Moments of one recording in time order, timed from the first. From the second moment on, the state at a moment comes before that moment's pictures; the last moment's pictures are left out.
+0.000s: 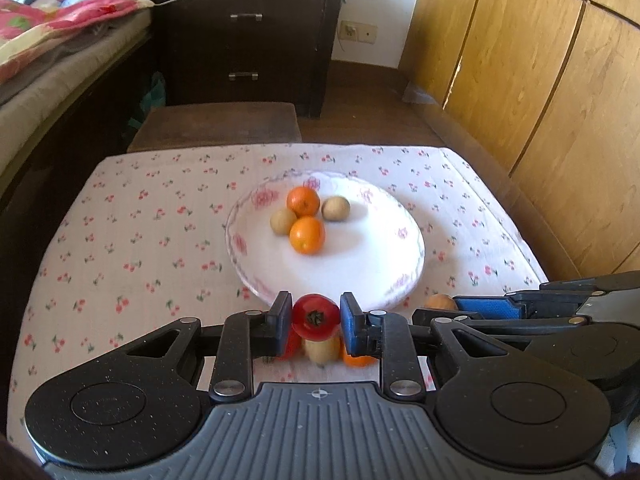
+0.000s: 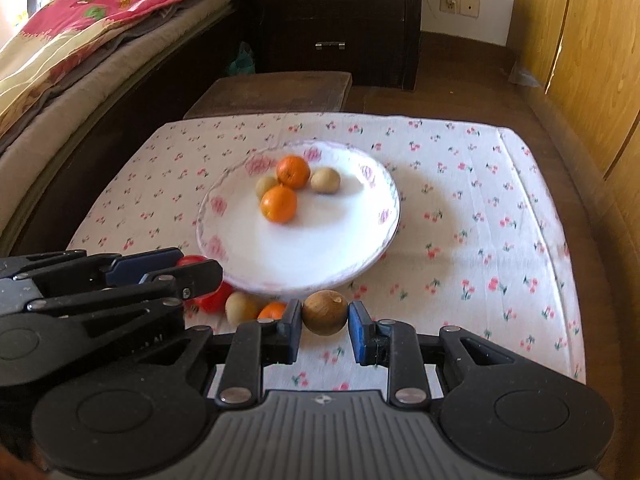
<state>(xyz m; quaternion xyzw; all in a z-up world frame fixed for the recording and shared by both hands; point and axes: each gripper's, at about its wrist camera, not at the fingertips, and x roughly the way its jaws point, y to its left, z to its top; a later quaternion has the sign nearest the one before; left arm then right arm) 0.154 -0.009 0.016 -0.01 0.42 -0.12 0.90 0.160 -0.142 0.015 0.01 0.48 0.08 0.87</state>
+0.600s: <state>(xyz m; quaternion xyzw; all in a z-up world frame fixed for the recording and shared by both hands) 0.197 -0.015 0.006 -0.02 0.42 -0.11 0.90 0.205 -0.147 0.006 -0.01 0.47 0.08 0.88</state>
